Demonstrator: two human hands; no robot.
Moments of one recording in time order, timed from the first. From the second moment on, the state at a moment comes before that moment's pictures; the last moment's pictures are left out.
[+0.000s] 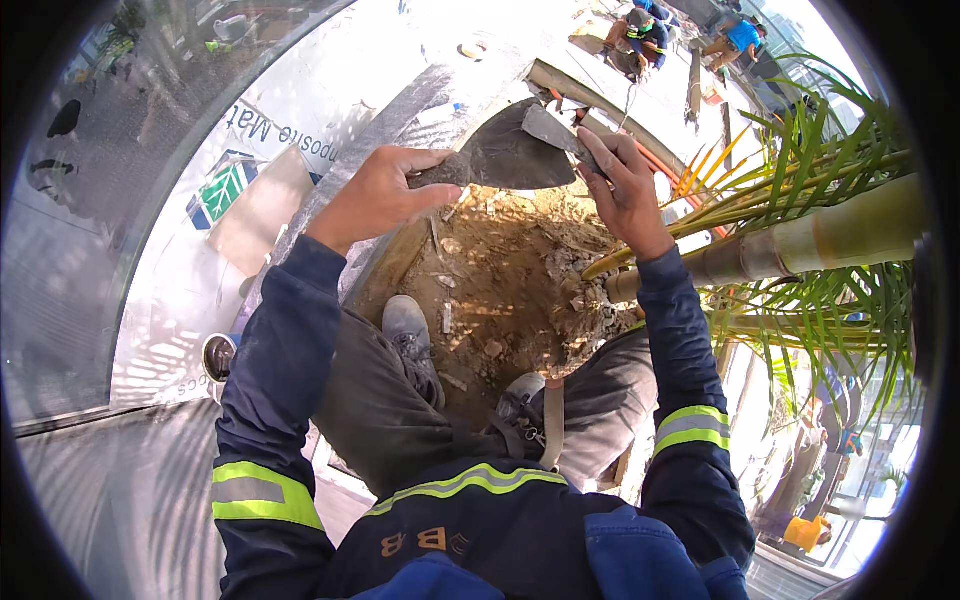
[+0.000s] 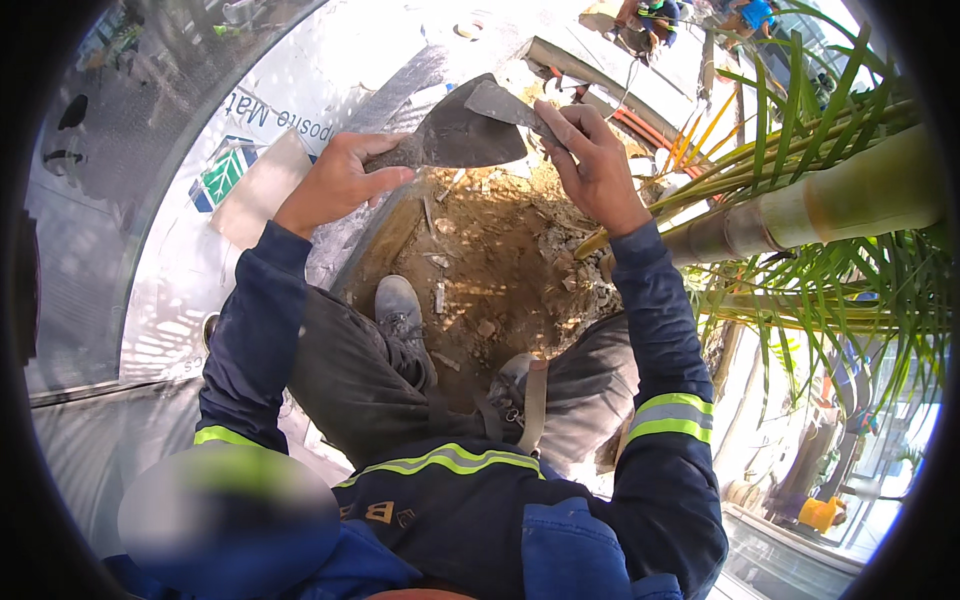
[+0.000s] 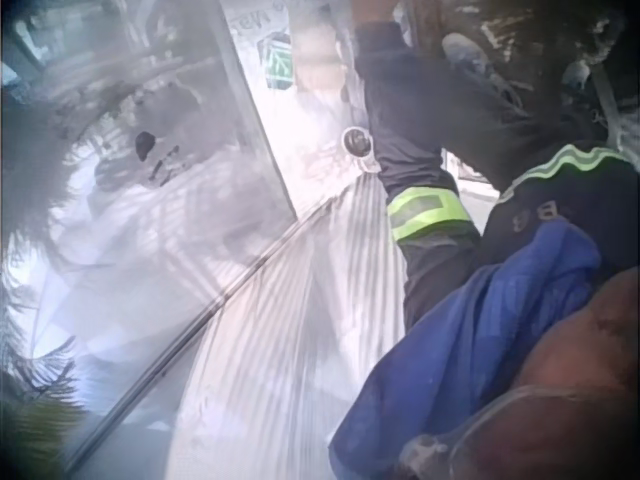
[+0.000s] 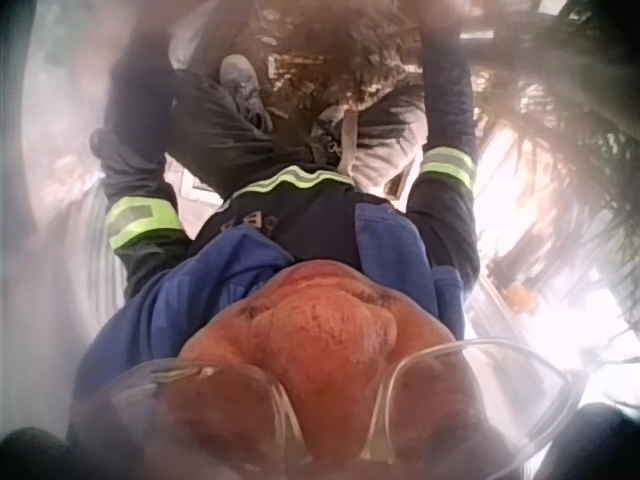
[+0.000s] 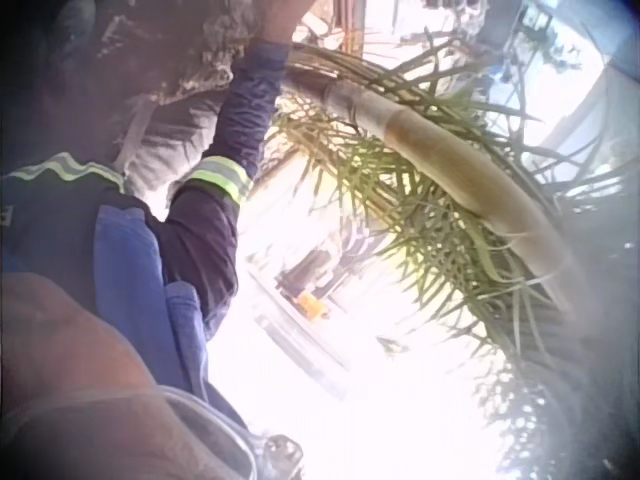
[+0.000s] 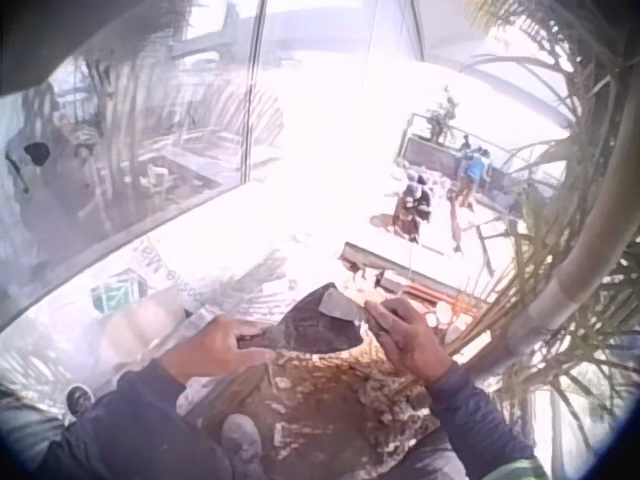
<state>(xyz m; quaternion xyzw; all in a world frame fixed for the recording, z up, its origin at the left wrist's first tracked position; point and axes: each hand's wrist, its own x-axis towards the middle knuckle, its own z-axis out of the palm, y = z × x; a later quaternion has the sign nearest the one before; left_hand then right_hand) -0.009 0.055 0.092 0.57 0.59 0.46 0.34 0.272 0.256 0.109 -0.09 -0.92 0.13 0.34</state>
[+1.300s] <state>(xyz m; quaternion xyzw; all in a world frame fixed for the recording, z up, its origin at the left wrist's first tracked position) 0.076 0.058 0.106 0.50 0.52 0.50 0.48 0.250 0.173 0.094 -0.26 -0.52 0.64 0.50</state>
